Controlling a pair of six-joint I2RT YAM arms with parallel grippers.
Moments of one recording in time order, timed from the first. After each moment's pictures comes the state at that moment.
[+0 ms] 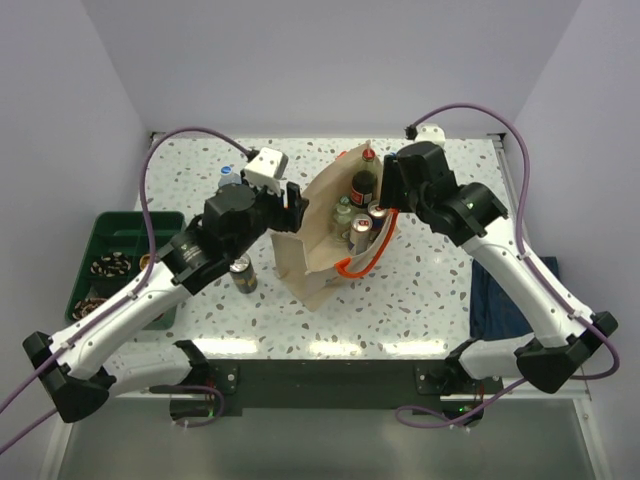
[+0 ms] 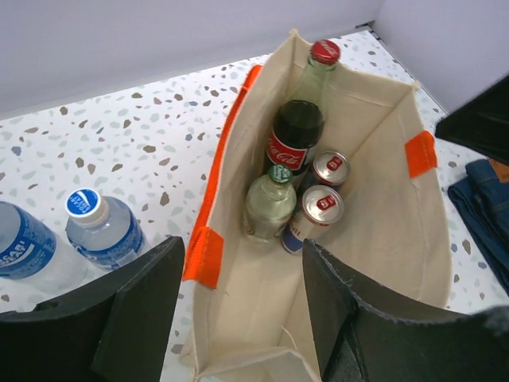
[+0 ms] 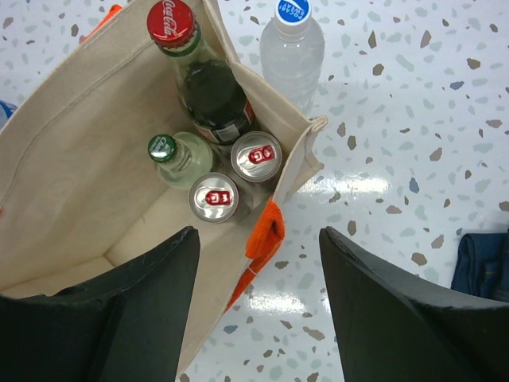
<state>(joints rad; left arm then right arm) -0.82 1.08 1.15 -0.30 -0.30 -0.20 0.63 1.32 1.57 -0.90 0.48 0.45</state>
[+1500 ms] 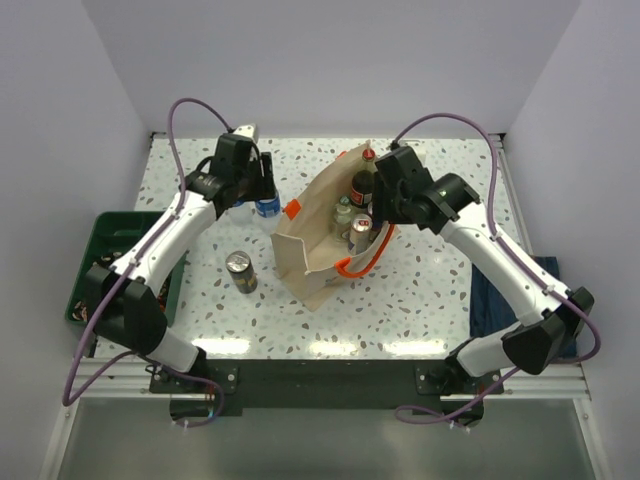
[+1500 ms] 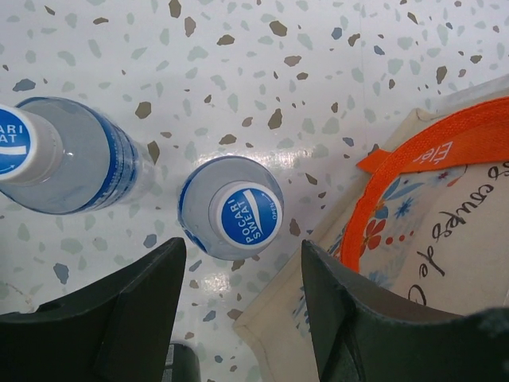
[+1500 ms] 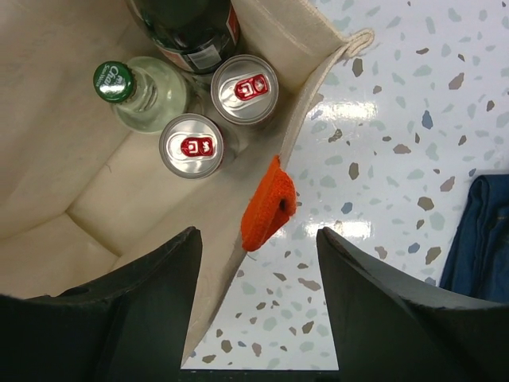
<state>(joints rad) -0.36 1.52 1.38 -0.57 -0.10 -0.38 0.63 1.44 1.56 -1.04 0.43 0.53</state>
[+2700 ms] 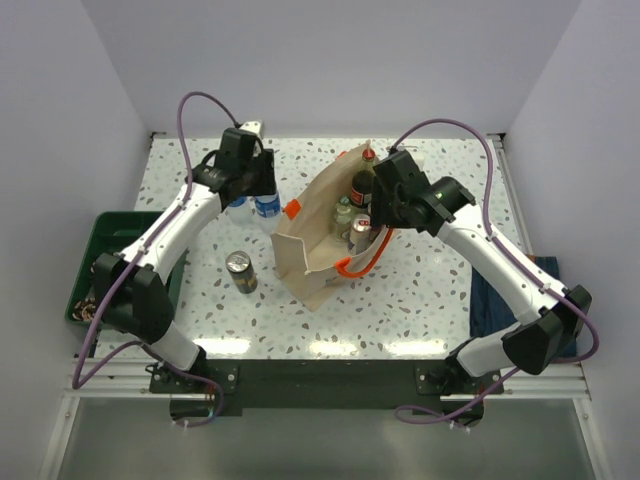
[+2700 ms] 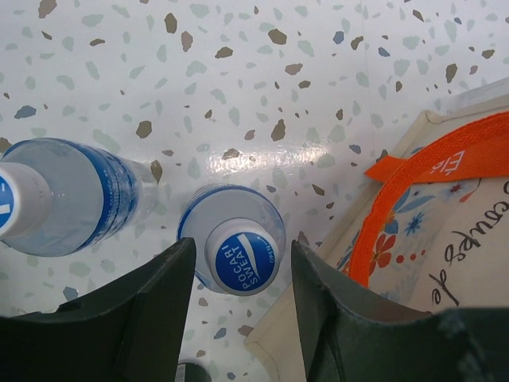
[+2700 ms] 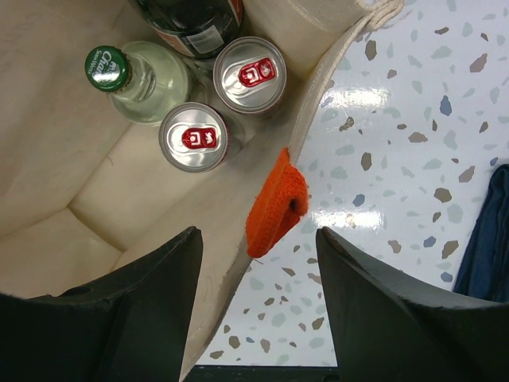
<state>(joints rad) -0.36 1.60 1.43 -0.55 -0.09 -0.32 0.63 1.43 1.51 -1.02 0.40 0.57</state>
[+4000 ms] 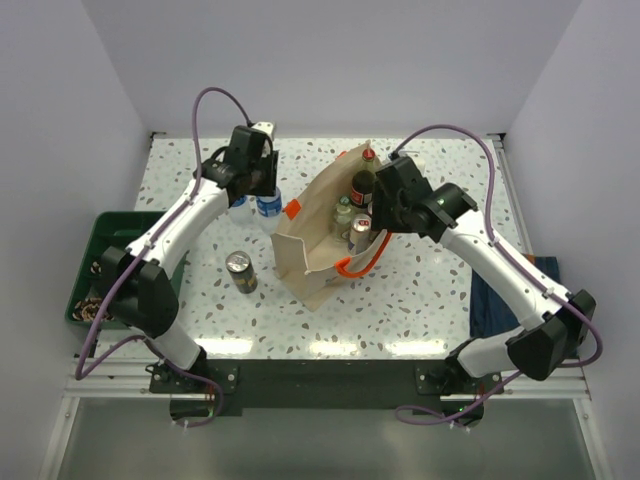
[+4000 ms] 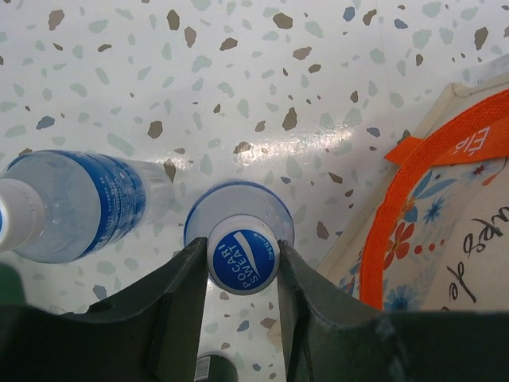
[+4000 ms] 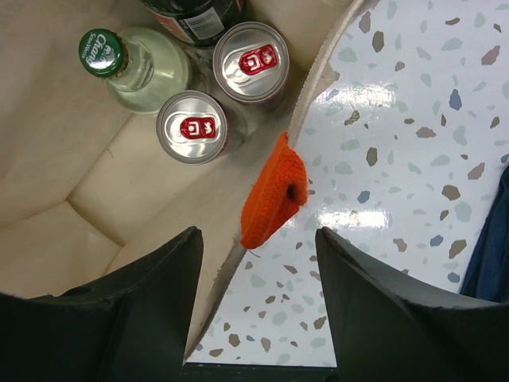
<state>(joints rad) -0.40 1.64 1.50 -0.61 -0.14 -0.22 0.63 1.40 1.45 -0.99 0.39 0.57</state>
